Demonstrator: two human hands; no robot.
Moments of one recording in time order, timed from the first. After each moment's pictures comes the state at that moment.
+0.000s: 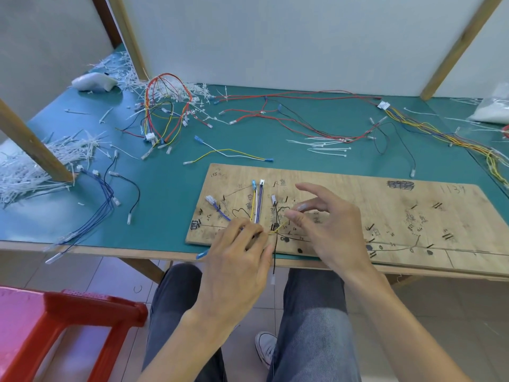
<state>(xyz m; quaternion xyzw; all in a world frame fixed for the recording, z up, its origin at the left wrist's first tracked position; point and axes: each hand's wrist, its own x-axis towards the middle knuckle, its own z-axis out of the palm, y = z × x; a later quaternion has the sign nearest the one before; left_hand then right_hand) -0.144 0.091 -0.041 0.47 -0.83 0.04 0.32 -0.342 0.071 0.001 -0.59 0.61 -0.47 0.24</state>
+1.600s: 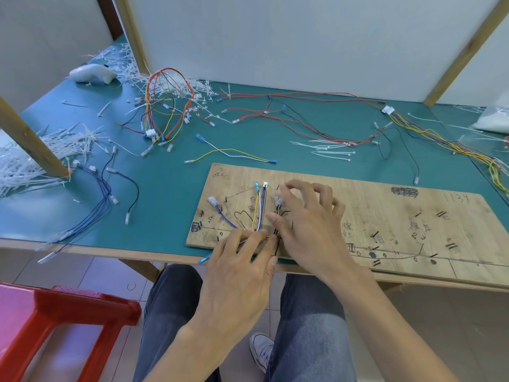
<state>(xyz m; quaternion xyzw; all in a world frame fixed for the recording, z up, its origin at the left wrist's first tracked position) -0.142 0.101 -0.033 0.49 -0.84 0.02 0.24 -0.316 0.051 -0.007 -0.72 0.67 -0.19 -0.02</state>
